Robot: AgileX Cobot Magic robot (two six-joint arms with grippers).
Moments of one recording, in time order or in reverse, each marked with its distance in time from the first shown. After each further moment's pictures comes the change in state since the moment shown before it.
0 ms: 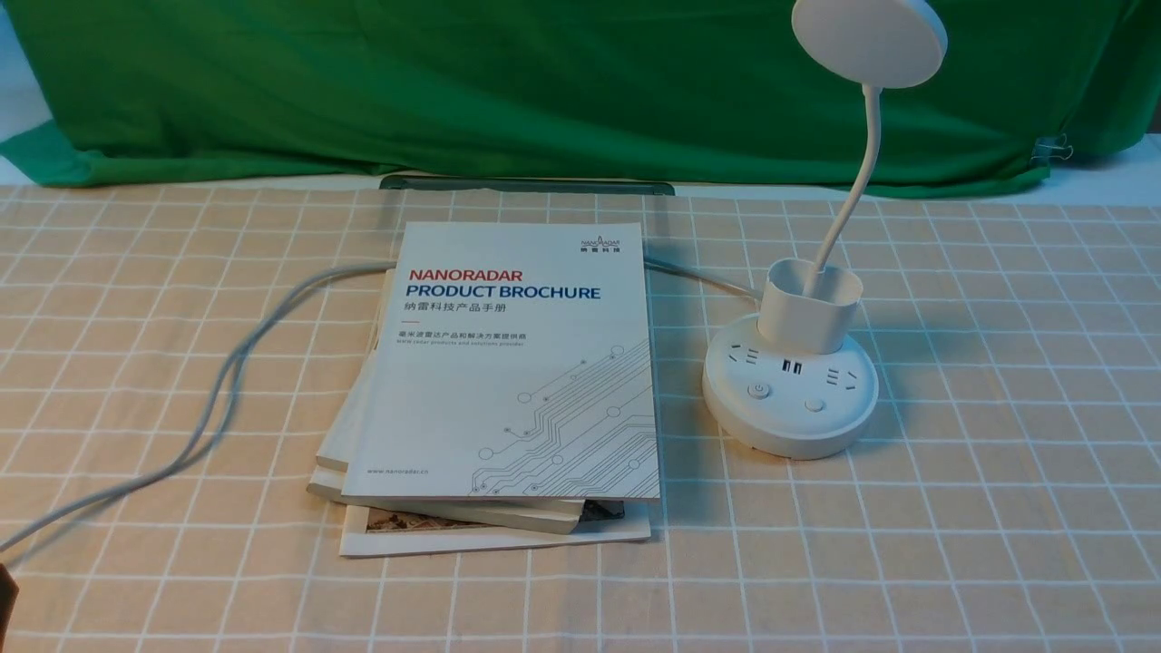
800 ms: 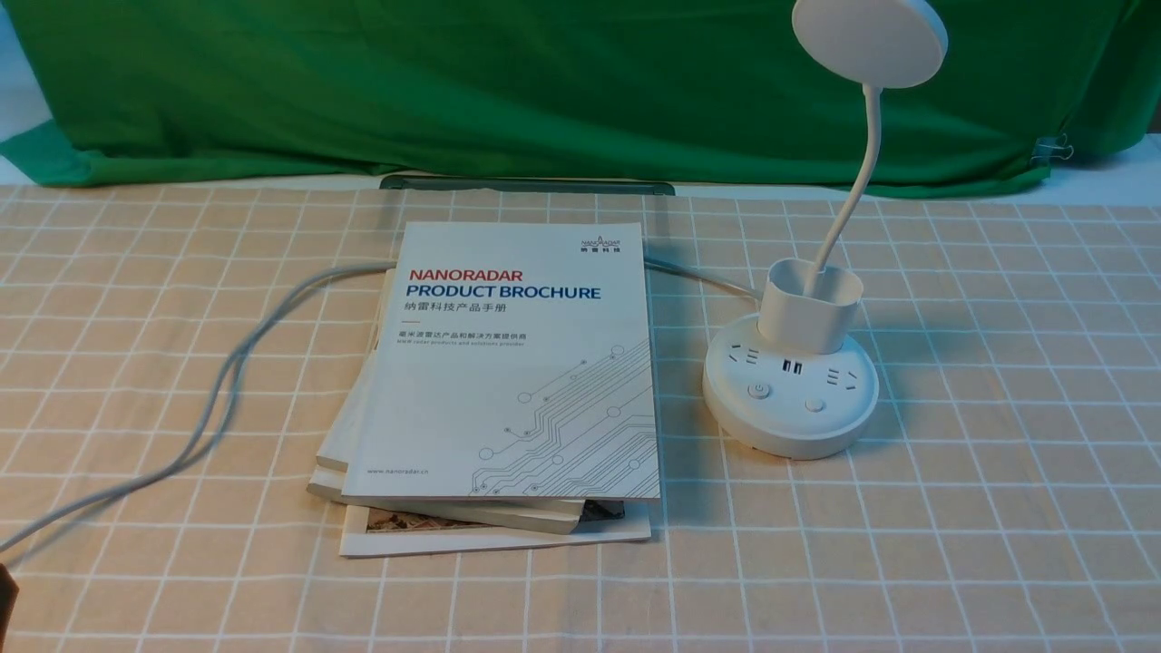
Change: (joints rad) right arm 0.000 0.000 0.000 0.000 0.000 0.111; left arm 0.000 0.000 0.000 0.000 0.000 0.000
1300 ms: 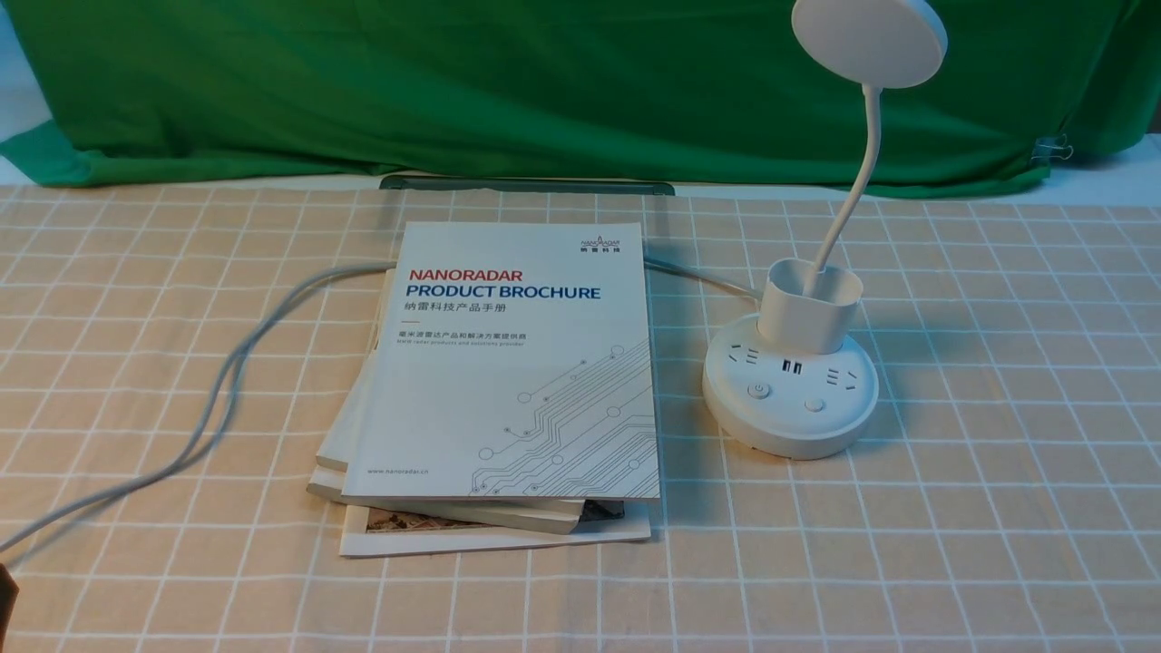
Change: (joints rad) right arm 0.000 0.000 0.000 0.167 0.001 0.909; left arm 0.000 0.000 0.000 0.000 0.000 0.000
